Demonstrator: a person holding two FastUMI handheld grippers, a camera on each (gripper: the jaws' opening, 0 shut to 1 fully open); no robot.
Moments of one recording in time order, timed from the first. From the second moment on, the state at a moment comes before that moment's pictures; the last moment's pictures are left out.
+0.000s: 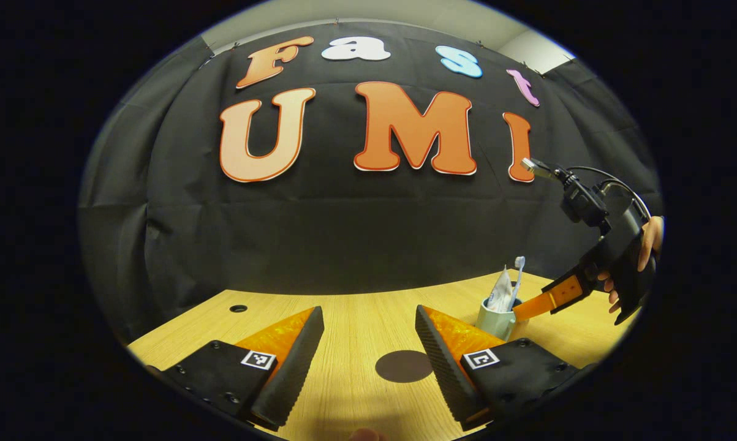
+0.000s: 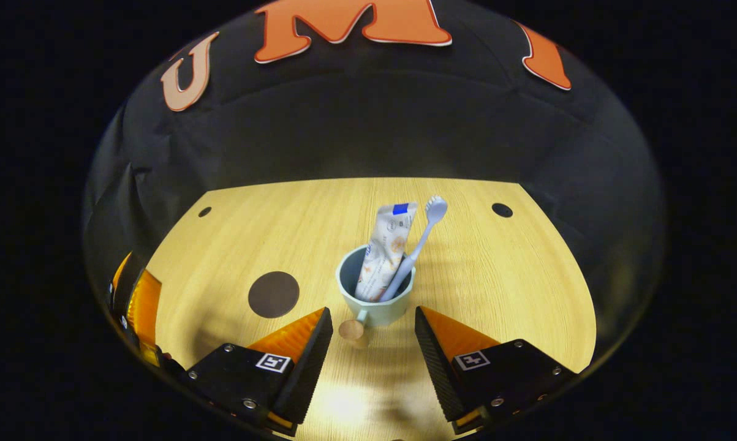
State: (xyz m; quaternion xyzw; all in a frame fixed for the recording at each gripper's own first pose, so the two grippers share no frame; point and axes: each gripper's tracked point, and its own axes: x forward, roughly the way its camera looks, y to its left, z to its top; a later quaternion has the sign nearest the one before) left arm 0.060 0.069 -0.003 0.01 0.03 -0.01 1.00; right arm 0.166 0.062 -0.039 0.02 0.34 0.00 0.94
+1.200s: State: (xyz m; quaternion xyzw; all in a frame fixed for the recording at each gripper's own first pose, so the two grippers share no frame) left arm 0.043 0.091 -0.038 -0.01 0.07 0.00 1.00; right arm 0.185 0.067 -0.082 0.02 0.44 0.00 0.90
